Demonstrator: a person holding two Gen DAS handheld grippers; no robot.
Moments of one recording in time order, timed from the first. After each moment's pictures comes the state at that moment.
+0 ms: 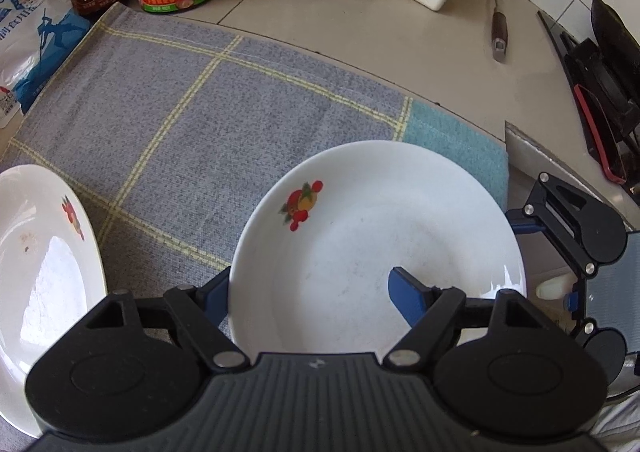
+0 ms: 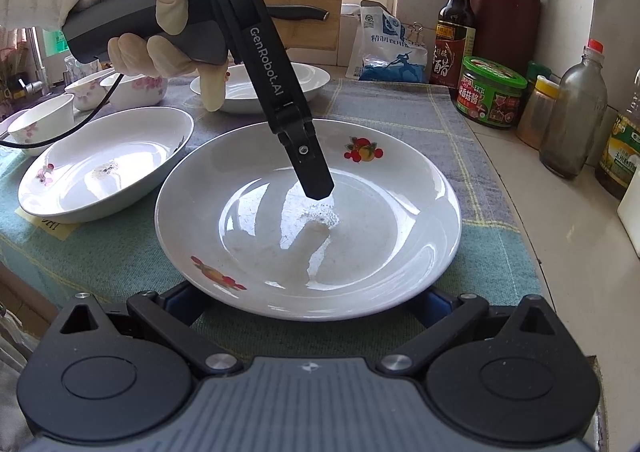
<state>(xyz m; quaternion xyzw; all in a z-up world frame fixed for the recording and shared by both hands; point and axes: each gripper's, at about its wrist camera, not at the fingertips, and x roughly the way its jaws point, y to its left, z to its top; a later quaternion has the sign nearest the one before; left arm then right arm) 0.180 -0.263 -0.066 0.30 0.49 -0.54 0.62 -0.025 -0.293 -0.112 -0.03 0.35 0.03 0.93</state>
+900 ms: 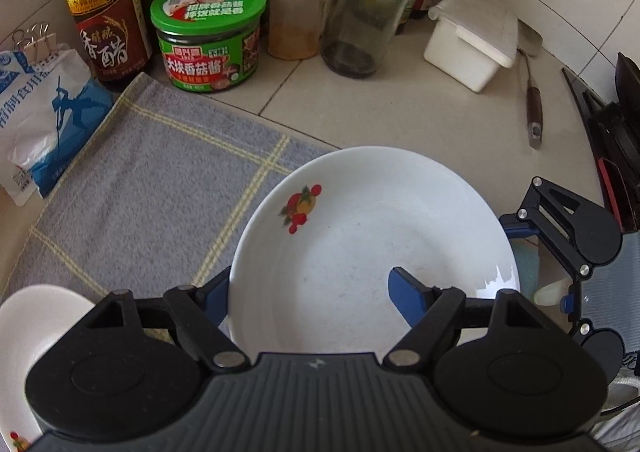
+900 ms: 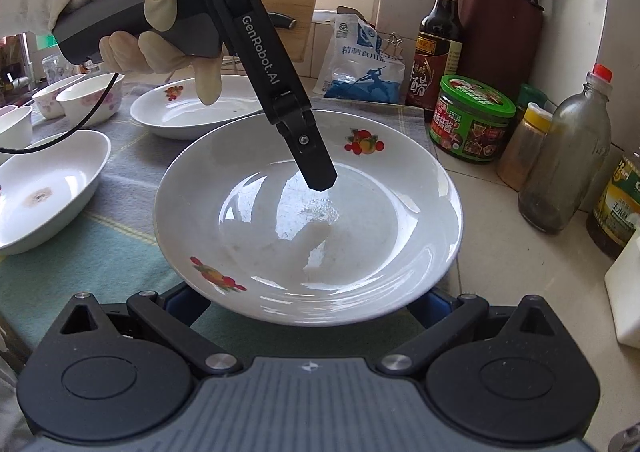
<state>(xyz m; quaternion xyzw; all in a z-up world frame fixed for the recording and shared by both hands) 0.237 -0.318 -0.050 0.28 0.47 -0.53 0.65 0.035 -0.354 -0.109 -0.07 0.35 0.04 0.93</state>
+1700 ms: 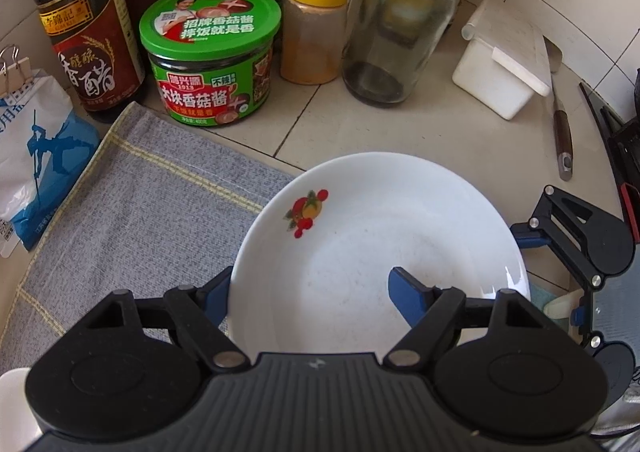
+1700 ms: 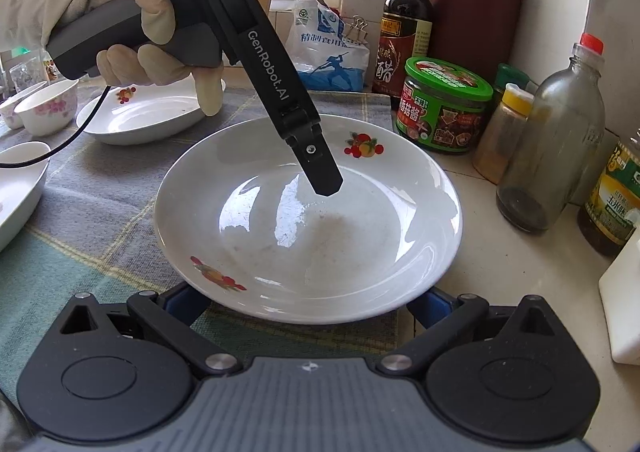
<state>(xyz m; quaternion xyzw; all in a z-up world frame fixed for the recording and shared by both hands) 0.259 -0.348 -0.075 0.27 0.45 -0.54 0.66 0.061 -0.380 -0.116 -0.06 0.36 0.02 0.93</state>
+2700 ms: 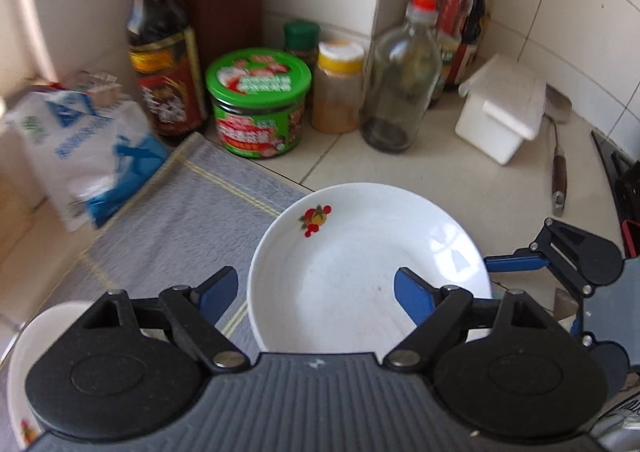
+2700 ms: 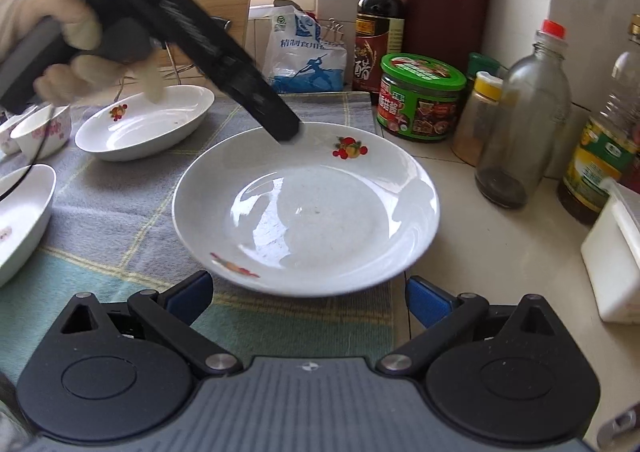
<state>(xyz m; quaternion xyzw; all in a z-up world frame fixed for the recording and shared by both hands) 0.219 -0.286 -0.025 0.22 0.39 -0.49 0.75 0.035 -0.374 -0.100 -0.02 0.37 -0.01 0.93</state>
